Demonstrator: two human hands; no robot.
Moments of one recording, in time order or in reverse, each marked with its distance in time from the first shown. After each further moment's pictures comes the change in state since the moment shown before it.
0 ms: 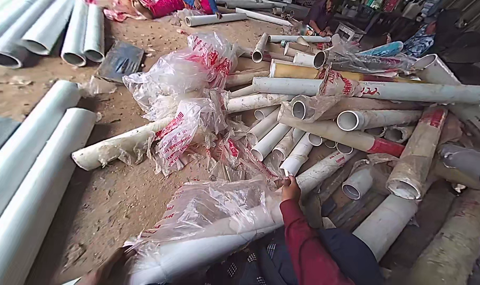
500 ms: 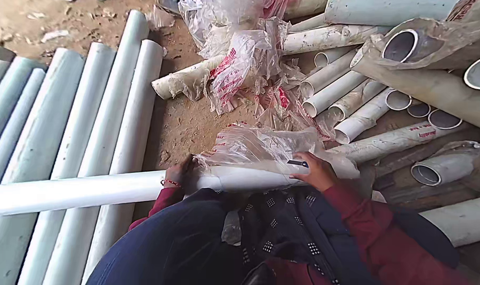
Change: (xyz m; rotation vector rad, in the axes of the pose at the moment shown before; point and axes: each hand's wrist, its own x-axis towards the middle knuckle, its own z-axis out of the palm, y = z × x) left_hand 0.039 -0.059 0.044 -0.048 0.215 -0.023; right_hand -0.078 -0.009 -0.005 -0.424 -0.721 -0.782
